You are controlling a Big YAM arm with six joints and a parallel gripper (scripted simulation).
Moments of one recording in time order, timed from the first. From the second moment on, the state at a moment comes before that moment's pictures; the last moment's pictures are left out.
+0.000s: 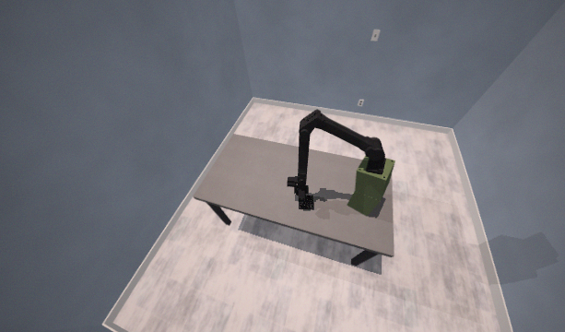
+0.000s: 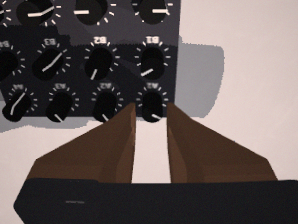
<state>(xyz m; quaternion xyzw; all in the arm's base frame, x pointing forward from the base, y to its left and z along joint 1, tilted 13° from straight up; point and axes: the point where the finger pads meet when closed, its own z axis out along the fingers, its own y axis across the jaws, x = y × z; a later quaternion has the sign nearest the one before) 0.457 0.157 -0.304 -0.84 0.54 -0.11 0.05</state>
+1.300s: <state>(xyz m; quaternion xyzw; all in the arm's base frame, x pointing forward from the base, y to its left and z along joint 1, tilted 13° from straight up) 0.457 0.157 -0.304 -0.84 0.54 -0.11 0.05</state>
